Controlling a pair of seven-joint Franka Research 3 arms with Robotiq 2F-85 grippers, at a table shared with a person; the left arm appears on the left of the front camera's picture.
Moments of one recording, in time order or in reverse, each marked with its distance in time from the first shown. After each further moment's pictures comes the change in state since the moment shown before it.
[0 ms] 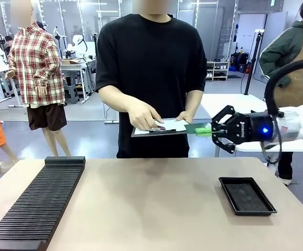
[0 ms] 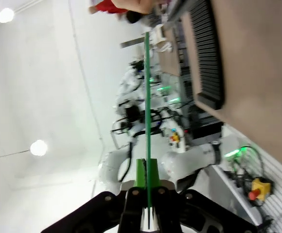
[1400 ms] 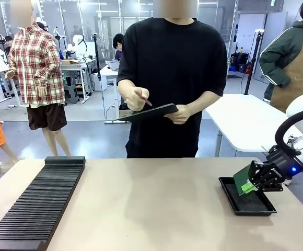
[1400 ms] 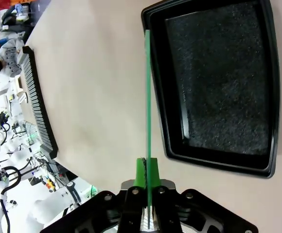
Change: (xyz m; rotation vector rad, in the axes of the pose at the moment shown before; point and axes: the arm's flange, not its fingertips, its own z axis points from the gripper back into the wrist) left arm 0.000 0.000 0.000 0.000 0.000 0.000; right arm 0.071 -0.128 0.108 -0.697 -0.215 0.054
